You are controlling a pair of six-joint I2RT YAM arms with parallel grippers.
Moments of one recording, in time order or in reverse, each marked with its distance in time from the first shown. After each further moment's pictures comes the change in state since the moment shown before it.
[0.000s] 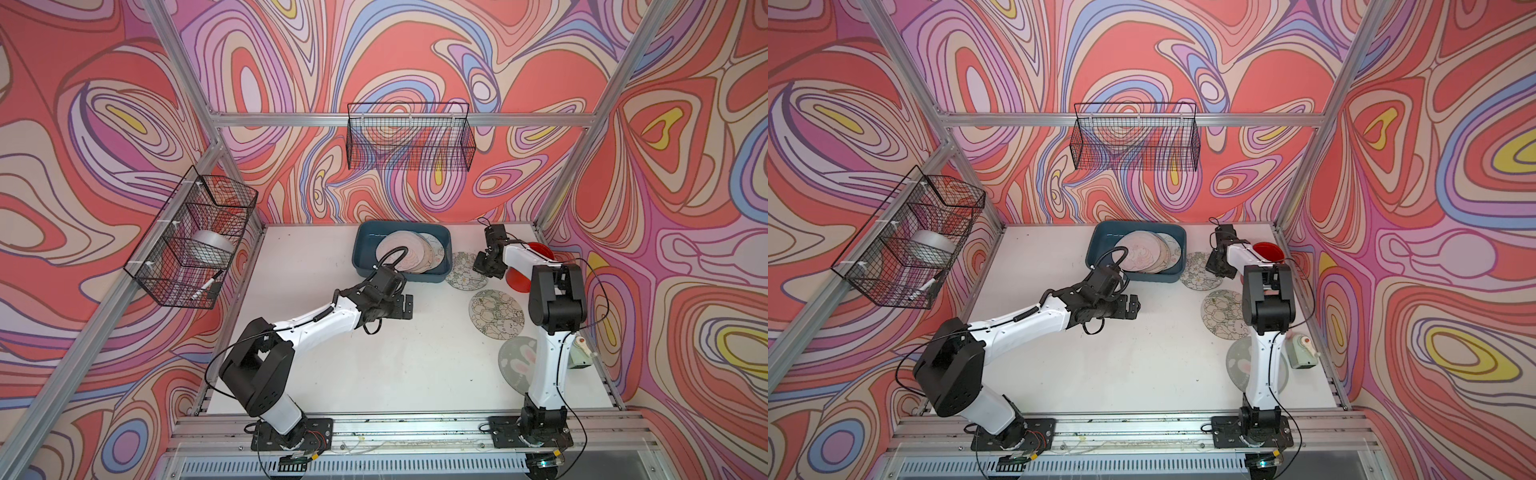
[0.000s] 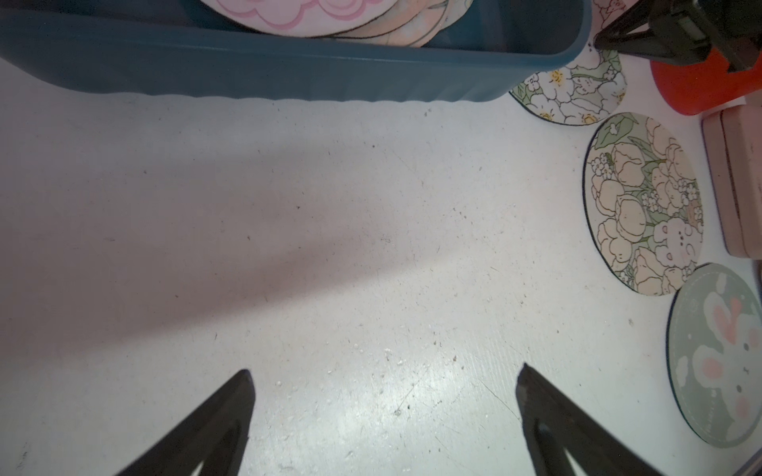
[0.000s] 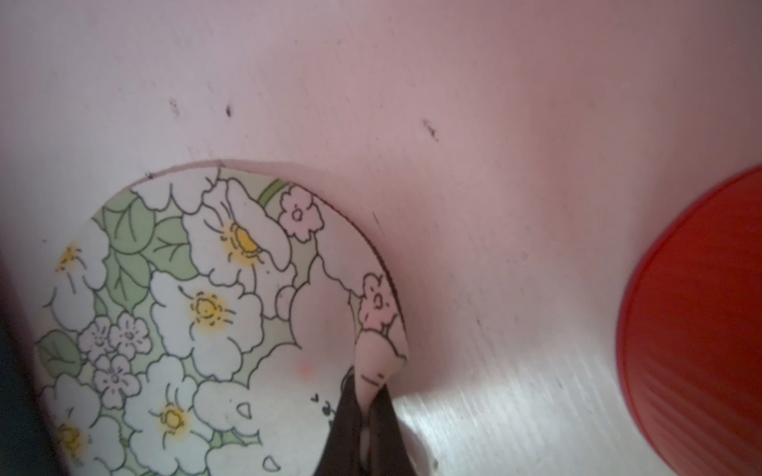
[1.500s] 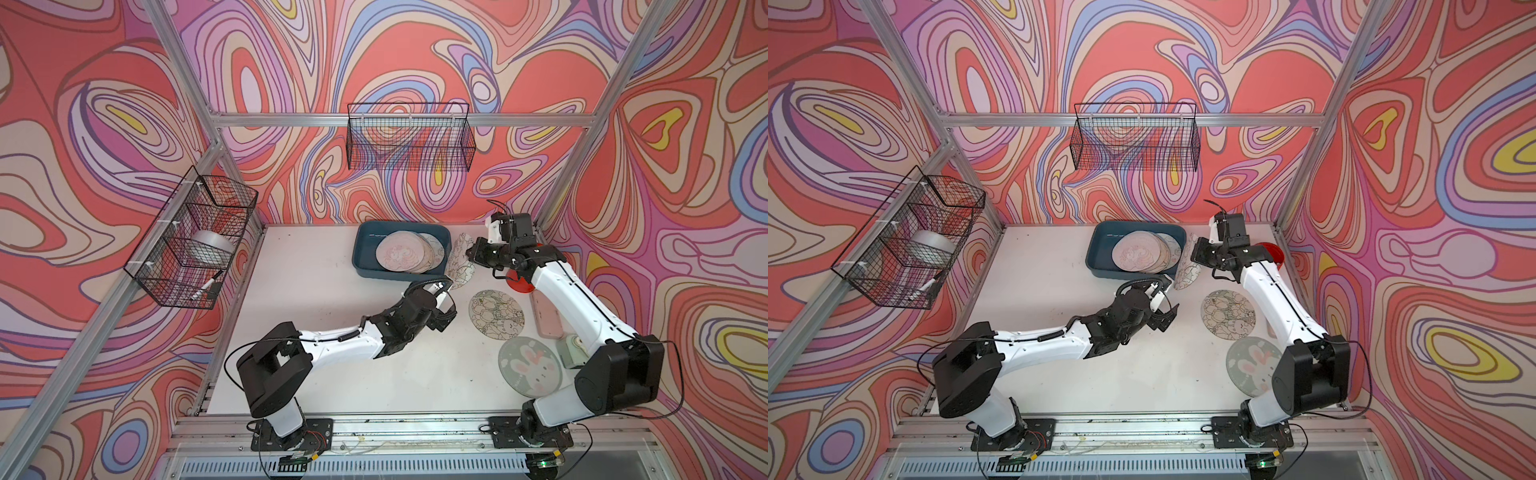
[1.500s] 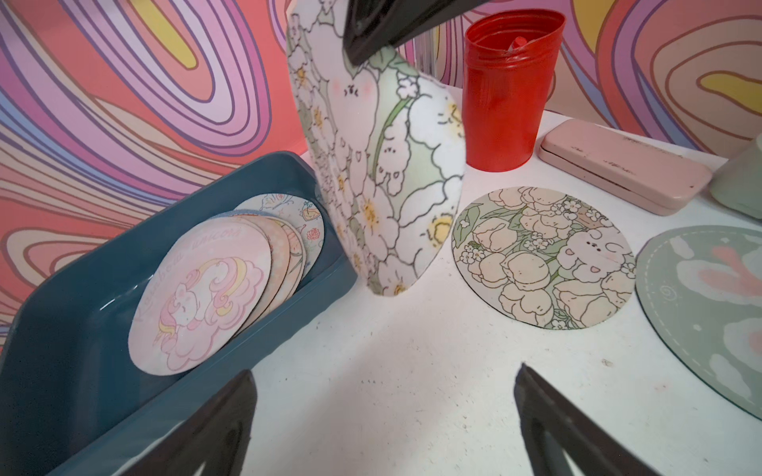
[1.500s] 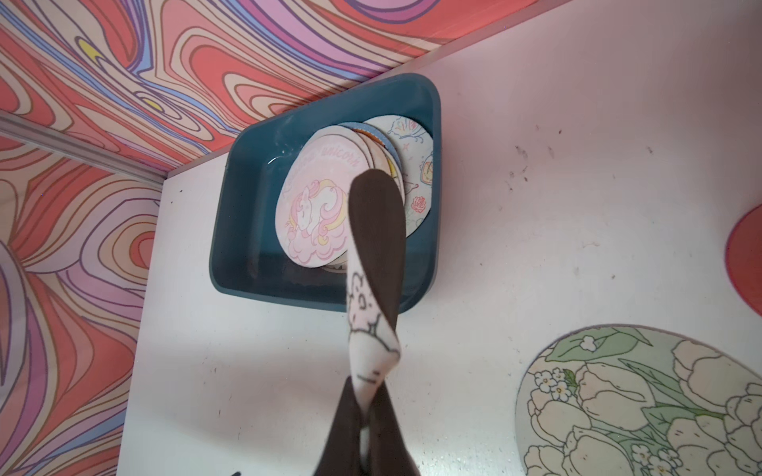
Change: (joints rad) left arm -0.300 0.074 -0.043 0.641 -0.302 0.607; right arm 0.159 -0.667 -0.224 -0.015 -0.296 -0.003
